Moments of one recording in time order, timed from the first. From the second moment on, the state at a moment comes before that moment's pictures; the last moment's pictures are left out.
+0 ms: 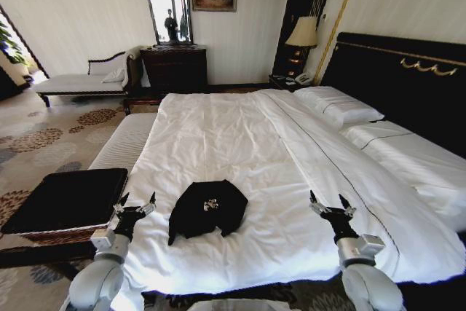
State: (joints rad) left arm 1.72 -1.17 -0.71 -2.15 -0.48 0.14 -0.10; right arm -1.65 1.26 0.78 2.15 0.59 -0.18 0.08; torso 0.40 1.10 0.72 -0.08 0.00
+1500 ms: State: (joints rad) left arm 1.85 -1.18 -0.71 -2.16 -0.58 0.16 -0.09; right arm -0.75 1.20 0.14 1.32 1.28 -0.70 0.02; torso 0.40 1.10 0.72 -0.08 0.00
